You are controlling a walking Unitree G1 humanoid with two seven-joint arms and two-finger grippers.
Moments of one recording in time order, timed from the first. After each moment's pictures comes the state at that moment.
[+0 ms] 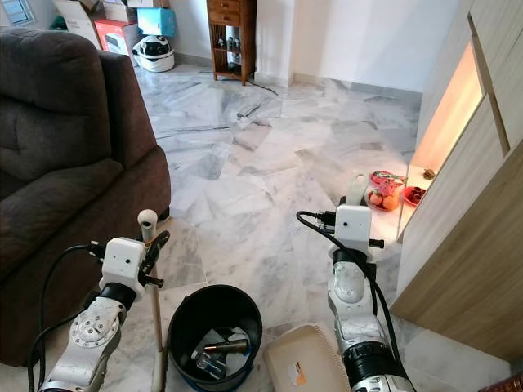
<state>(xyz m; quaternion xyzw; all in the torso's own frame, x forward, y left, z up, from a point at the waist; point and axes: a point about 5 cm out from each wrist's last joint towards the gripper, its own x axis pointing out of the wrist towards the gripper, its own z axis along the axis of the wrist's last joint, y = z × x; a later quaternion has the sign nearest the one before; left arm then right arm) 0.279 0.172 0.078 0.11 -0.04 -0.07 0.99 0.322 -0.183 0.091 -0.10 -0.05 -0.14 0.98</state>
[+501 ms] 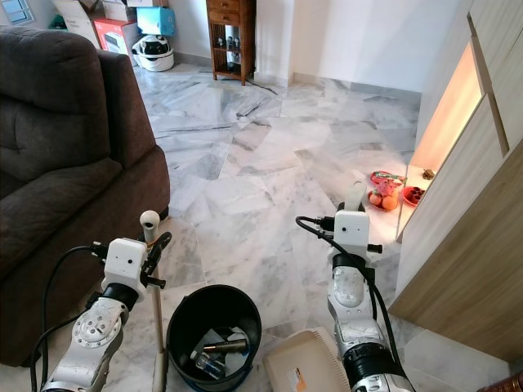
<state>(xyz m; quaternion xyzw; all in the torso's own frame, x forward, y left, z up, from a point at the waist) 0.279 0.169 0.078 0.11 -0.04 -0.07 0.99 0.321 -0.184 0.084 -0.10 -0.03 -0.13 0.99</state>
